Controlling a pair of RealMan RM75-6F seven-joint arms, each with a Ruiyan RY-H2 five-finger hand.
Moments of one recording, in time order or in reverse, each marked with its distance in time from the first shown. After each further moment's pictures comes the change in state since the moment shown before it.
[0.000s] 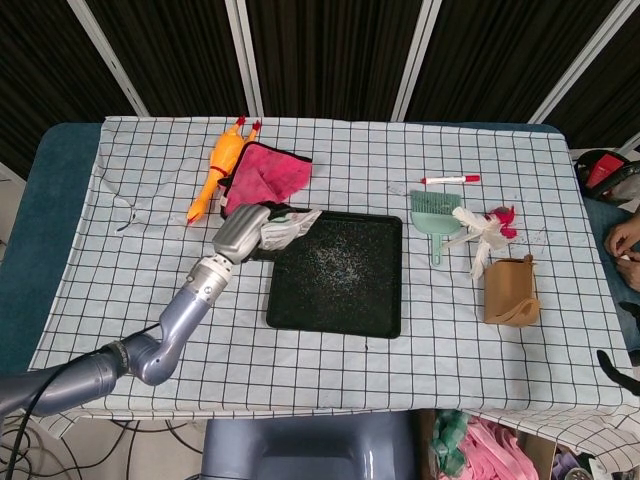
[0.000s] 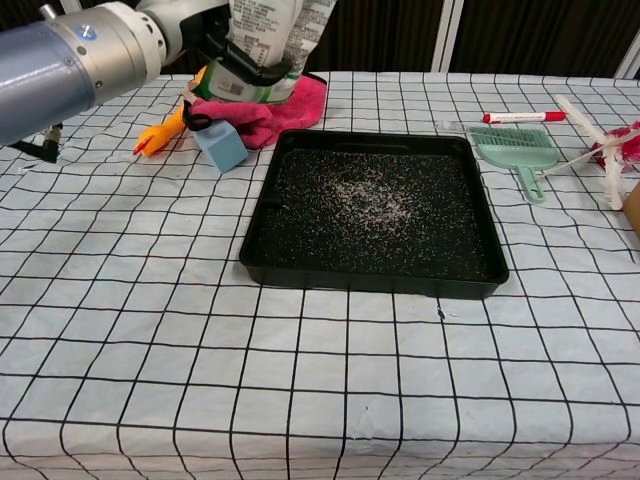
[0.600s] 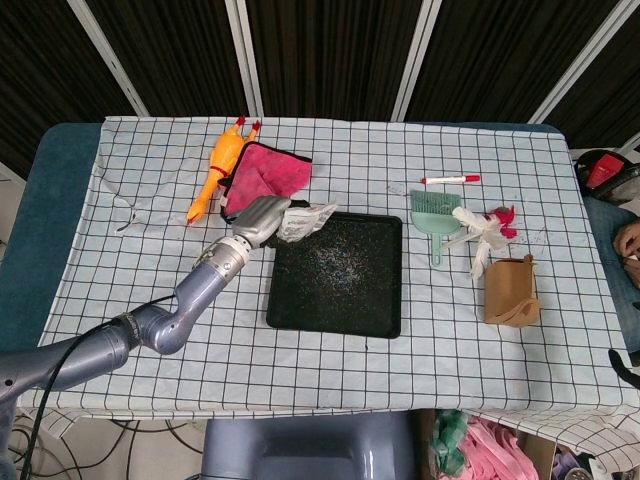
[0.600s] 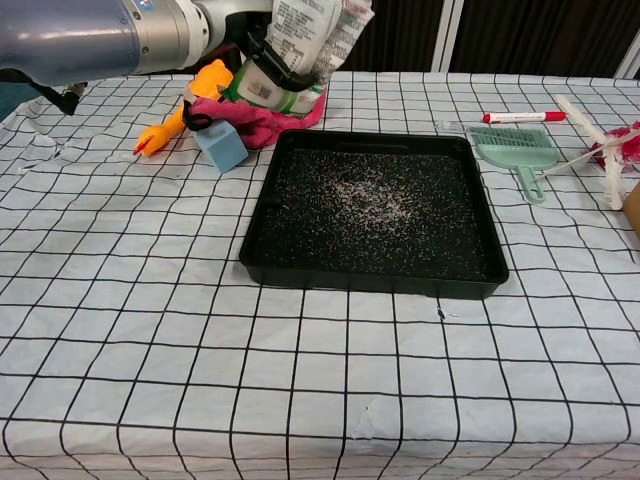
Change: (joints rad) left arm -0.151 0.020 -0.026 0.114 -0.170 -0.277 0.014; right arm -0.004 -0.004 0.017 0.020 0.044 -0.004 -0.010
